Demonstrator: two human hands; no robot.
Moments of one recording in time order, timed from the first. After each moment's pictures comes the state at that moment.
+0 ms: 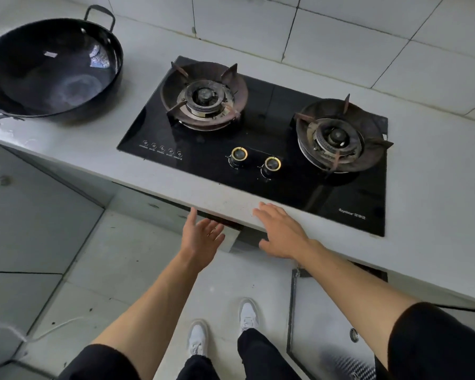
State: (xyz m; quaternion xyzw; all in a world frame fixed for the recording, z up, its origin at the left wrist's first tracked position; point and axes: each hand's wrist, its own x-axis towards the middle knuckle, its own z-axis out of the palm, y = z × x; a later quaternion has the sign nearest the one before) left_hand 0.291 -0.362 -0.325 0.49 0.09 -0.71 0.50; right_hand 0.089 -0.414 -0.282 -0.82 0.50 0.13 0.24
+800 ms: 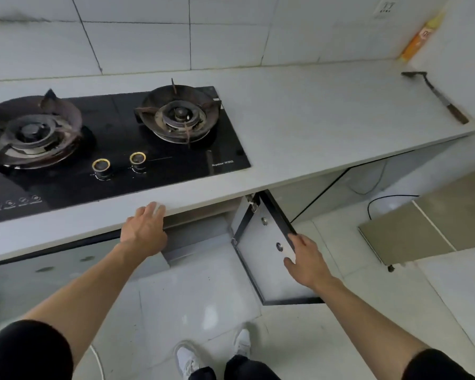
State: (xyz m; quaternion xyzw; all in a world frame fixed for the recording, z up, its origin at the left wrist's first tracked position) left_hand 0.218 -0.369 -0.290 0.51 -0.84 -0.12 -0.12; right_hand -0.092 -0.138 -0.282 -0.47 0.85 -0.01 0.23
